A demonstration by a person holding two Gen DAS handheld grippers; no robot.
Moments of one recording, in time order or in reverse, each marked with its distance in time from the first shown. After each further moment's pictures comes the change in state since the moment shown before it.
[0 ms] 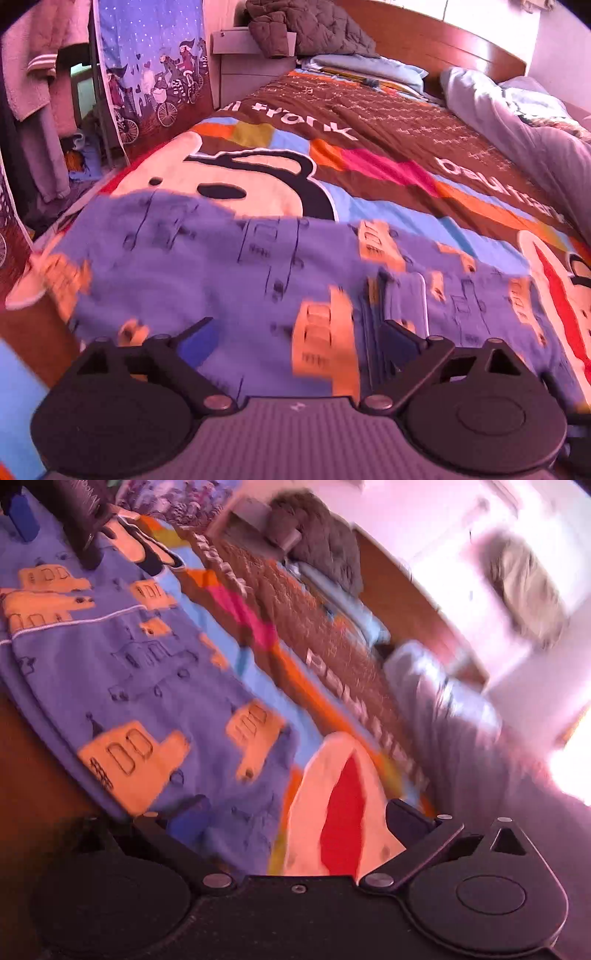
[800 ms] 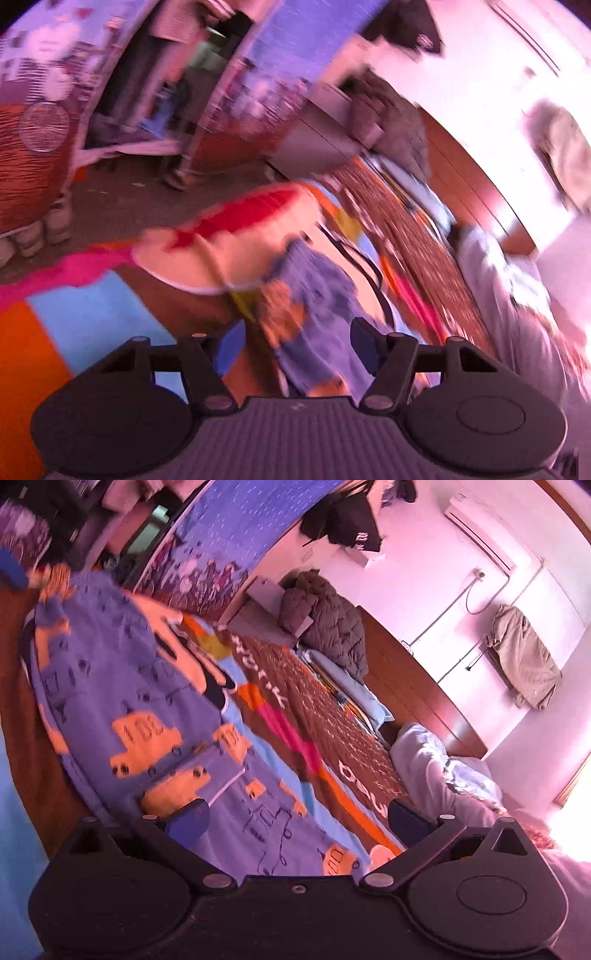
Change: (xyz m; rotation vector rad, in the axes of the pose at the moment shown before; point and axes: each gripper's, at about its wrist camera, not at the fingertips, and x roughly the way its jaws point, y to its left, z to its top) left arm -0.038 0.182 -0.018 -0.502 -0.182 -0.196; right arm -0.069 0.074 0.071 0.014 -0.215 -0.005
